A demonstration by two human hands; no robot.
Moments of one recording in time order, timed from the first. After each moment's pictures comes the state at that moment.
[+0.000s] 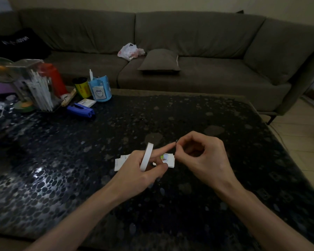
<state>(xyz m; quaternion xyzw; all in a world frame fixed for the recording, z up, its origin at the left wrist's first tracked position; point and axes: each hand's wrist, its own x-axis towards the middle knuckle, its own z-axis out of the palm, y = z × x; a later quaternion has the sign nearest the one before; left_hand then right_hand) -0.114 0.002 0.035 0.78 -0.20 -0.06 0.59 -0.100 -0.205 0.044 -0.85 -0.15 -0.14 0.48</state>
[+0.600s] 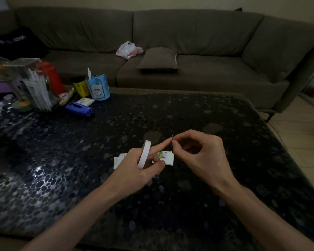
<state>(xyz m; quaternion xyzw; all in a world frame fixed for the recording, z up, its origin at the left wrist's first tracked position) -0.116 0.004 0.037 0.79 -0.18 -0.06 0.58 -0.101 -0.203 0.045 -0.86 -0.18 -0.18 0.44</state>
